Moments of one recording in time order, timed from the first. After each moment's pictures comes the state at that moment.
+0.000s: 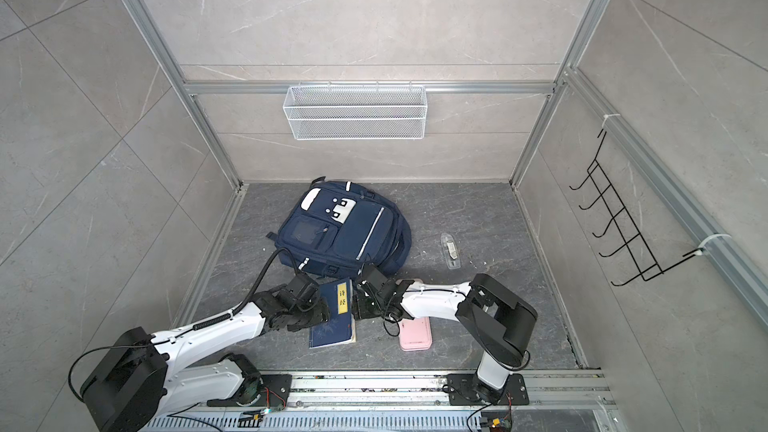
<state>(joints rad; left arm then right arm) -0.72 1.18 0.50 -0.47 0.02 -0.89 0.96 1.71 0.86 -0.13 -0.14 0.71</state>
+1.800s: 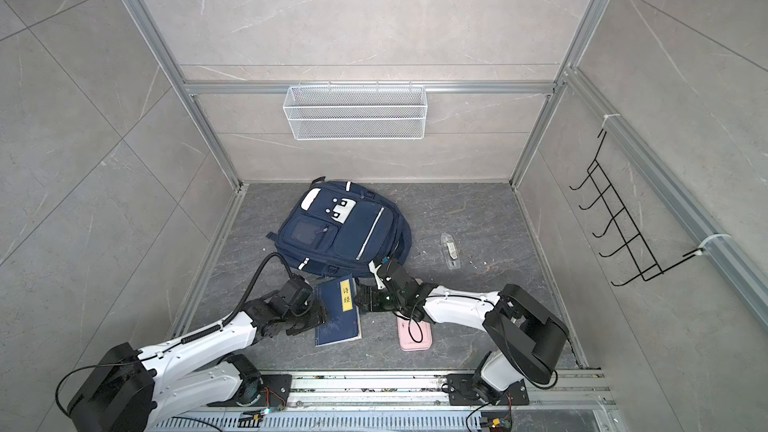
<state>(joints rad) -0.71 1.08 0.42 -0.43 0.06 -0.95 0.86 1.55 0.70 0.09 -0.28 0.76</state>
